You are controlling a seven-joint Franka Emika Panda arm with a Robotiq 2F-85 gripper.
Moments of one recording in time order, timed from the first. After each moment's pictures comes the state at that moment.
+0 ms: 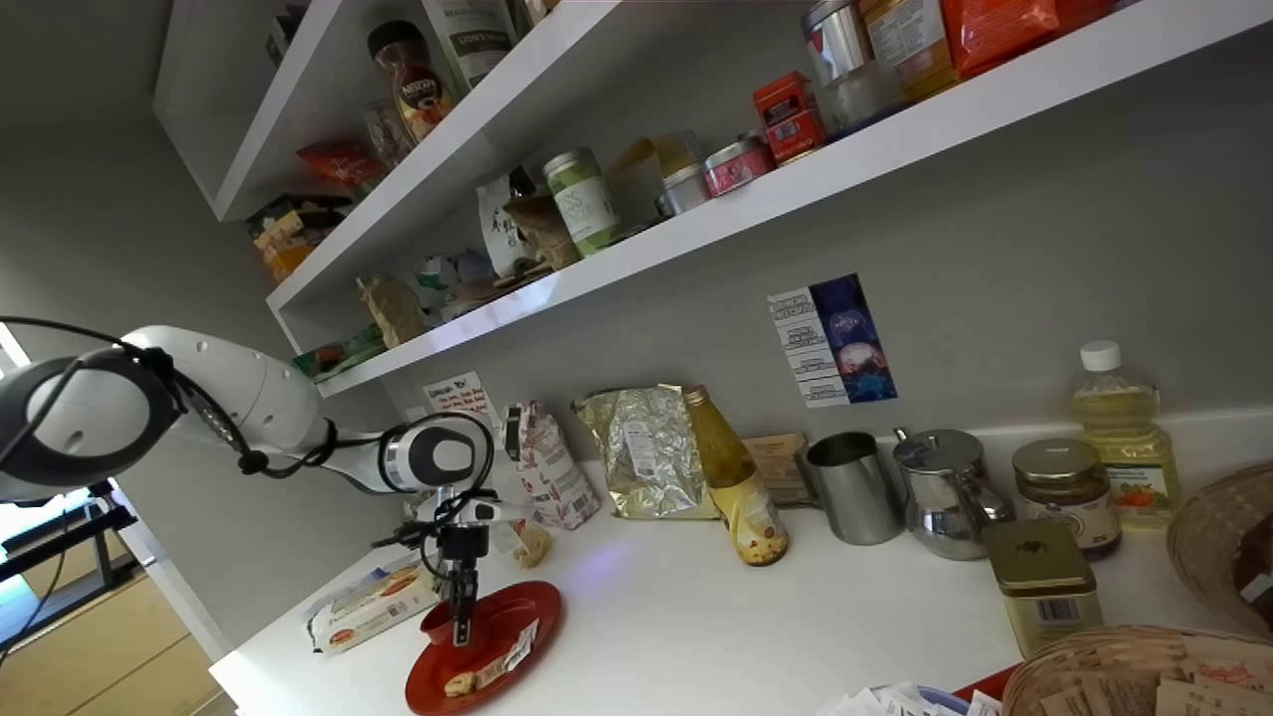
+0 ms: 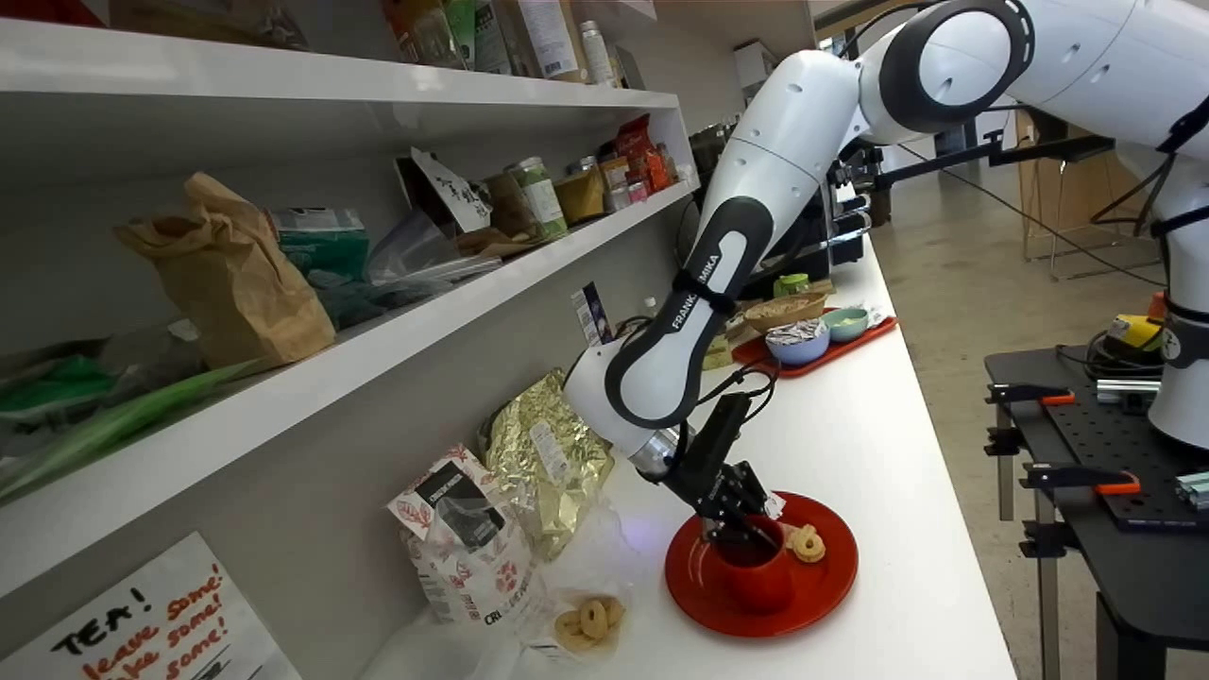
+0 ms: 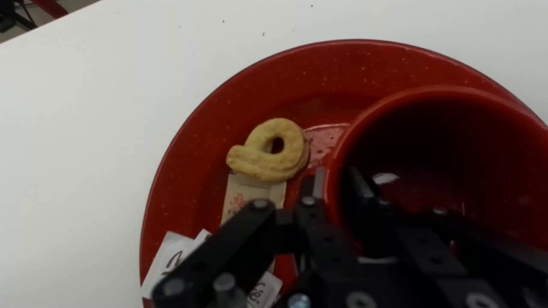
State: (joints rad) arm 0.26 0.87 0.07 -1.49 0.05 1.80 0.60
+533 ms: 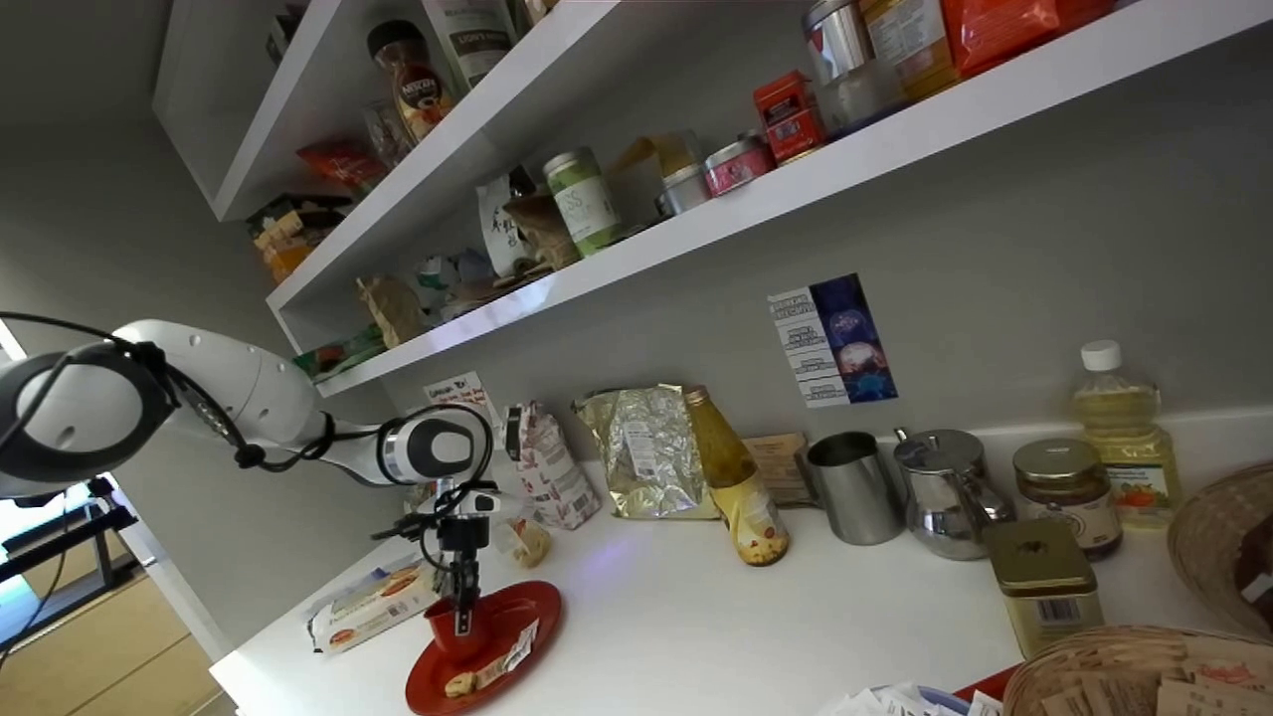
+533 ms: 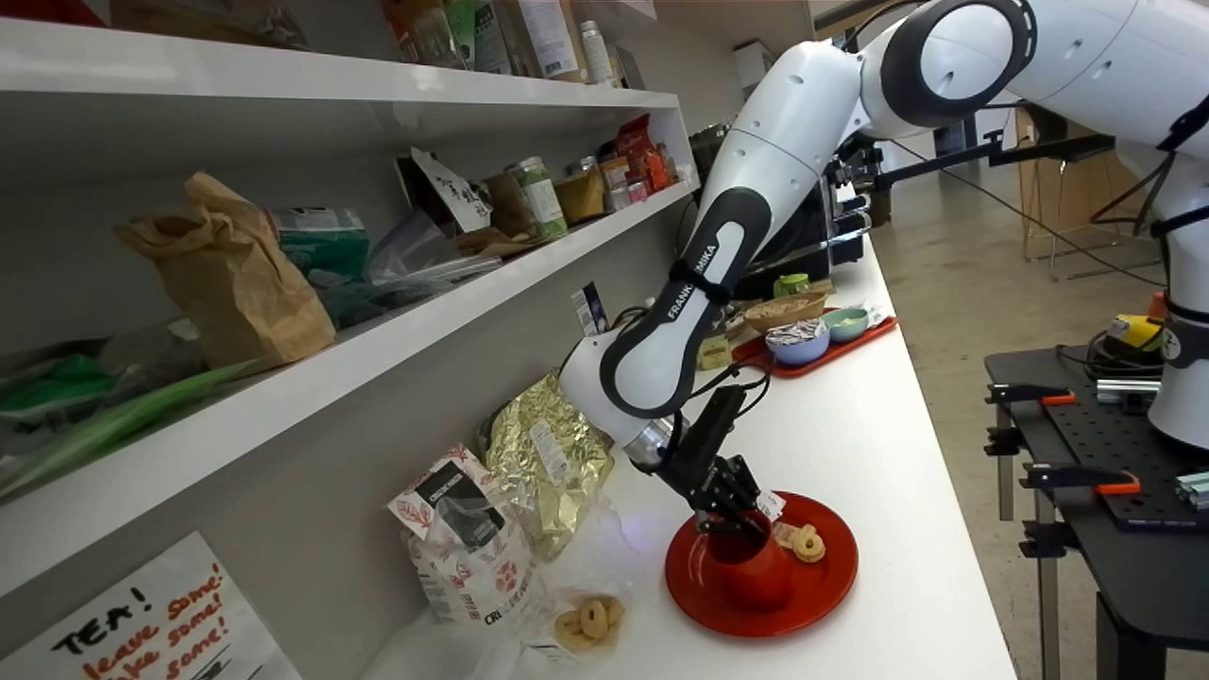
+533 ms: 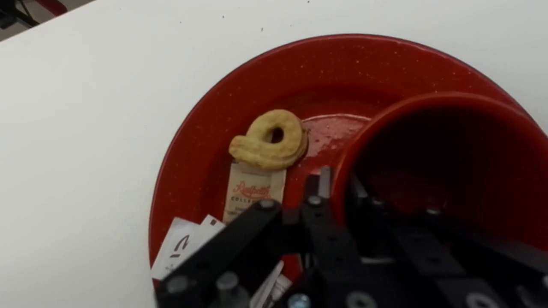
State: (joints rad) arm 0.26 0.85 0.06 -1.48 0.06 1.80 0.60
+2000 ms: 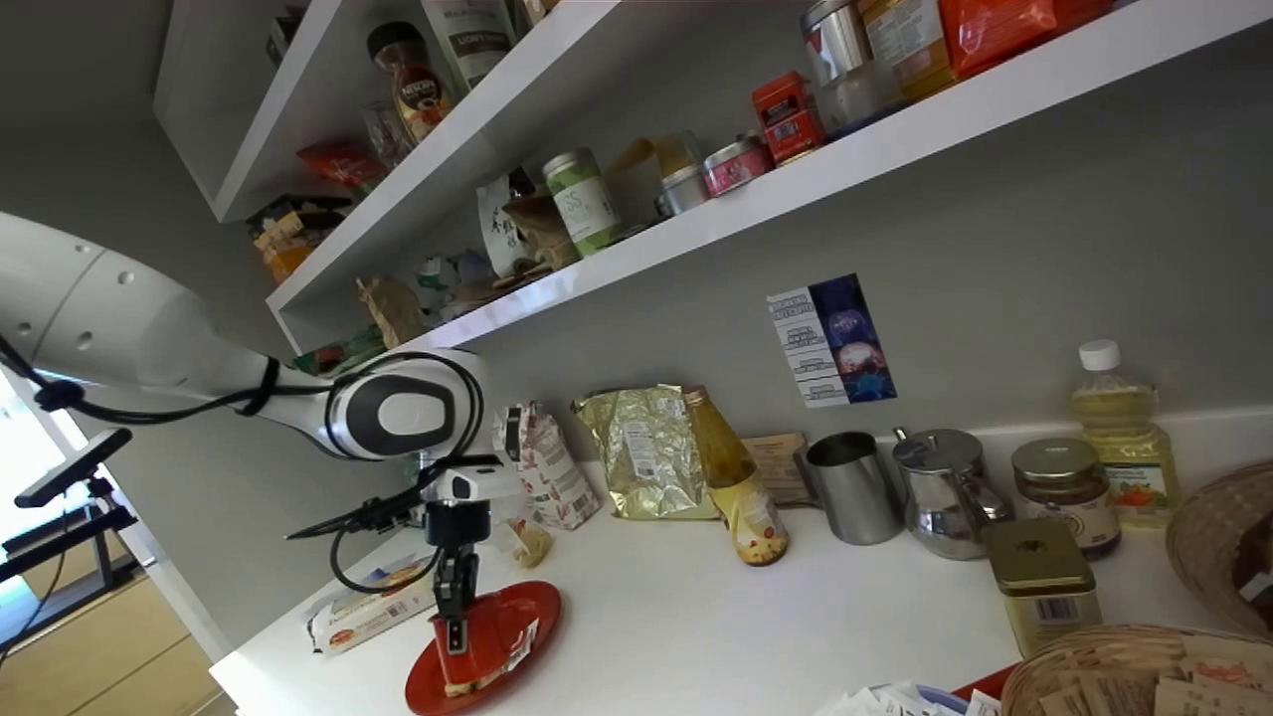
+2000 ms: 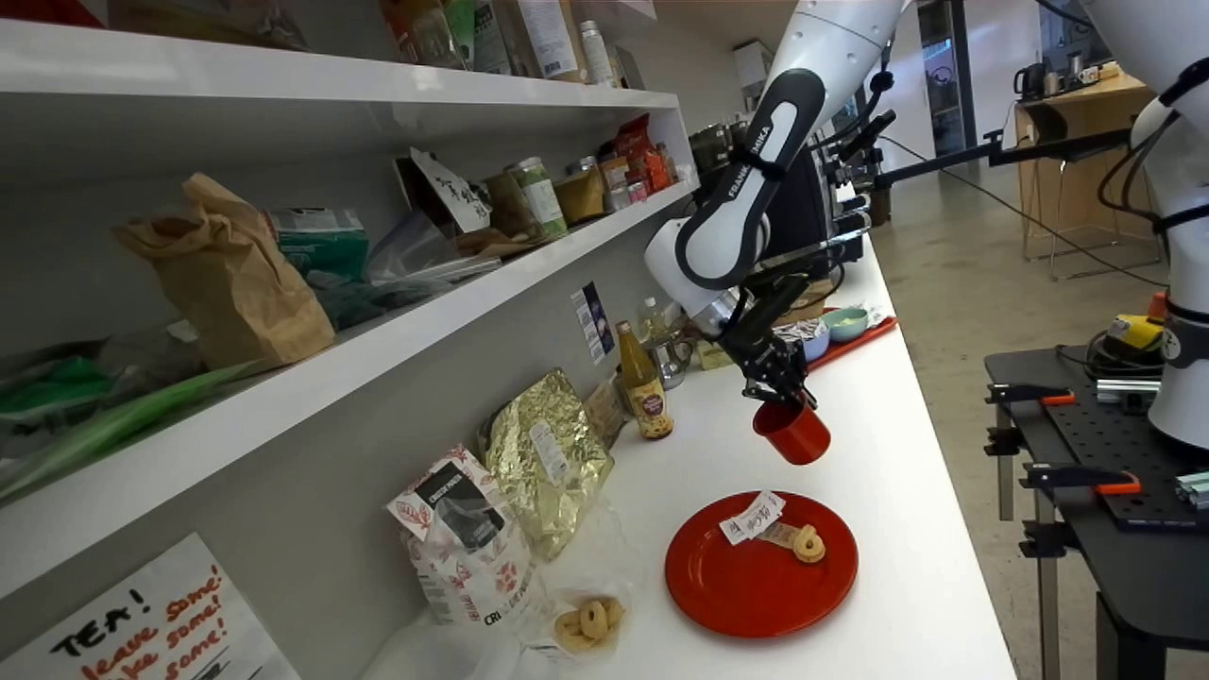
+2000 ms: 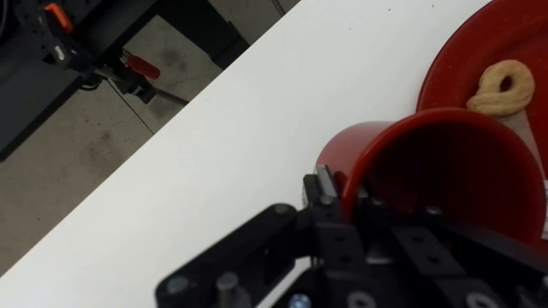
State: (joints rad) arm 0.08 0.39 -0.06 -2.03 0.06 1.94 0.69
